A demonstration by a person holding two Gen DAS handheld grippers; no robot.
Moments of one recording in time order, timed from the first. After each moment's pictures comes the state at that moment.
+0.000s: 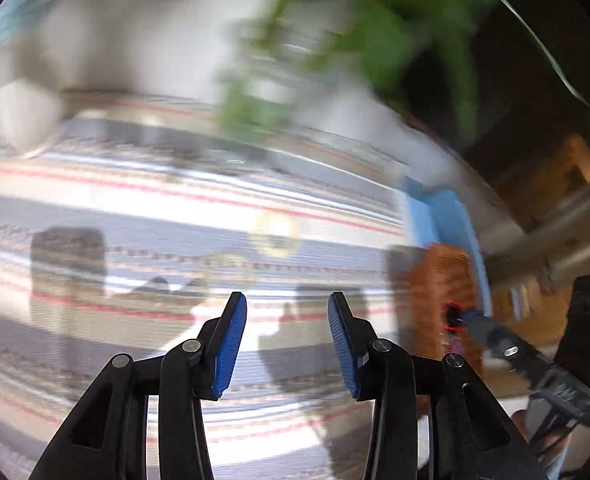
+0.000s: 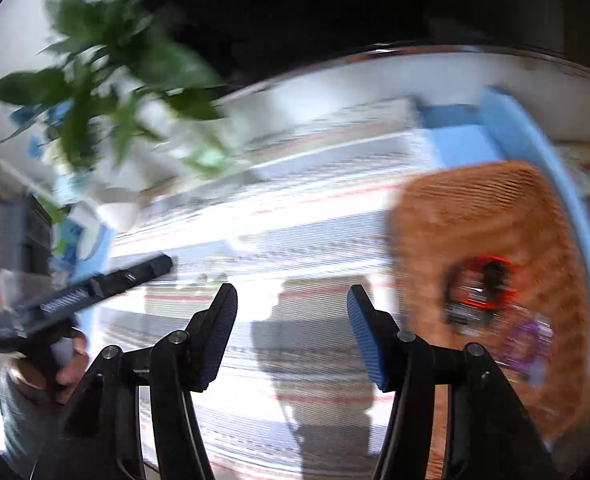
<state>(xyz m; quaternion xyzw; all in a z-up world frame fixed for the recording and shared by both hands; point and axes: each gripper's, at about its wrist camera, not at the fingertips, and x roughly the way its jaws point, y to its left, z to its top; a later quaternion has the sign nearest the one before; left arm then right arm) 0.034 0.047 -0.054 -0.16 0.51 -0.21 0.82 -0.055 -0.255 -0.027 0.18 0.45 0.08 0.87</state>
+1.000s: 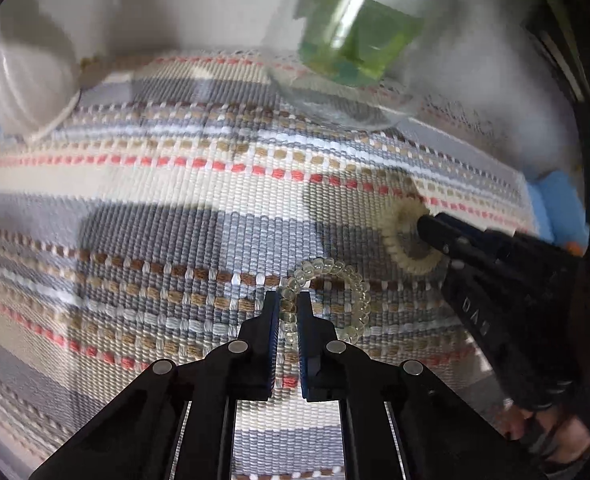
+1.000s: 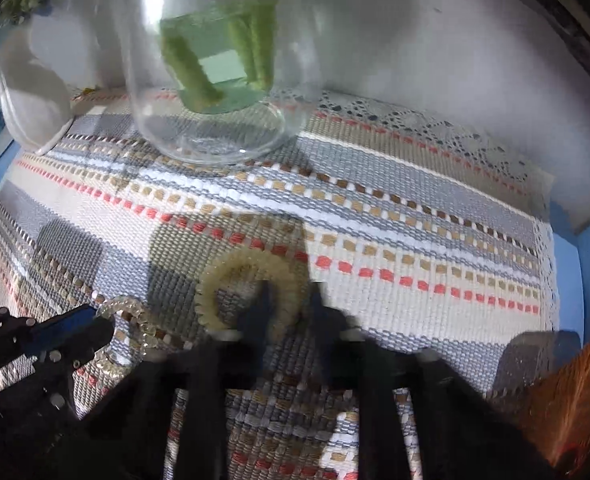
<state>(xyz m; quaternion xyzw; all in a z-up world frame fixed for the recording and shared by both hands) 0.094 0.026 -0.152 -0.10 0.56 -0.11 0.82 0.109 -0.132 -0.150 -0.08 0.48 0.05 0.87</state>
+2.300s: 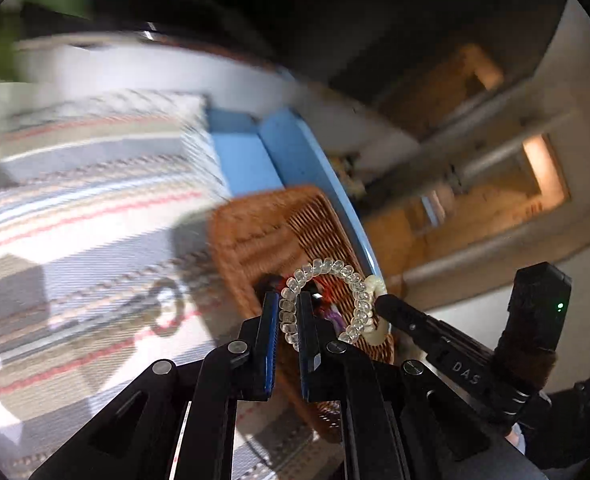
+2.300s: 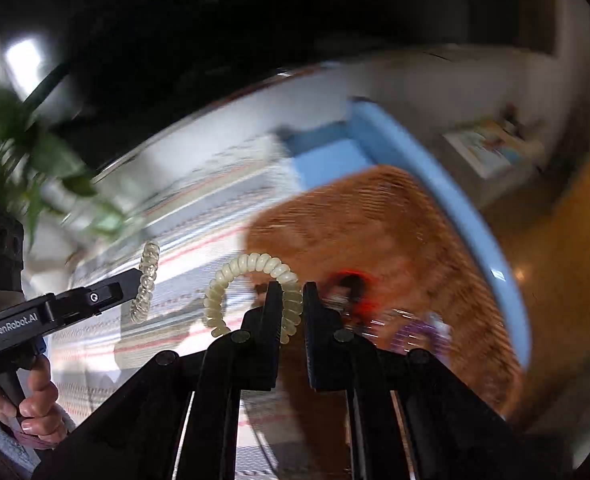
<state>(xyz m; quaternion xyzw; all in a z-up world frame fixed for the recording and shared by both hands) 0.036 -0.179 -0.036 -0.10 0.54 -0.46 0.70 -0.094 -0.358 -0.018 0.21 0.42 -0.13 0.87</state>
